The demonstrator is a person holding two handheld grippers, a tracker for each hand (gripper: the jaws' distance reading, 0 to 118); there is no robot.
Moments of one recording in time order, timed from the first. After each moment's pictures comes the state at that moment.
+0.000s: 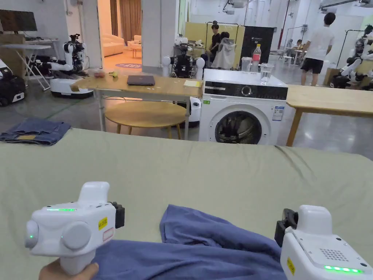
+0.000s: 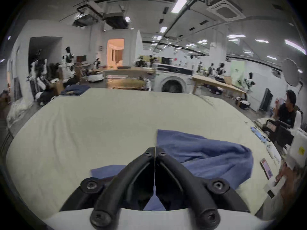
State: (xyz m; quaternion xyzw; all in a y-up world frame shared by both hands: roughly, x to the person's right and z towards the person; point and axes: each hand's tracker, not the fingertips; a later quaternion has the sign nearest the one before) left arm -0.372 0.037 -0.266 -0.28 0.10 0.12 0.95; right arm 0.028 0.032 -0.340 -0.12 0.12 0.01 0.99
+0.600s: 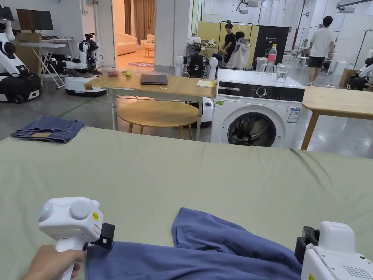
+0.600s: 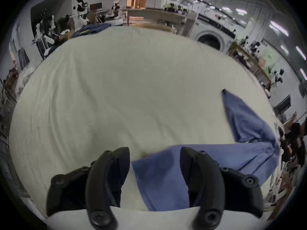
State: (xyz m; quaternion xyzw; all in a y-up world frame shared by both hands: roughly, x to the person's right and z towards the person) left arm -0.473 -0.058 -0.349 -0.51 0.14 0.16 0.83; right arm 0.035 0.014 -0.357 -0.15 0.10 0.02 0.98
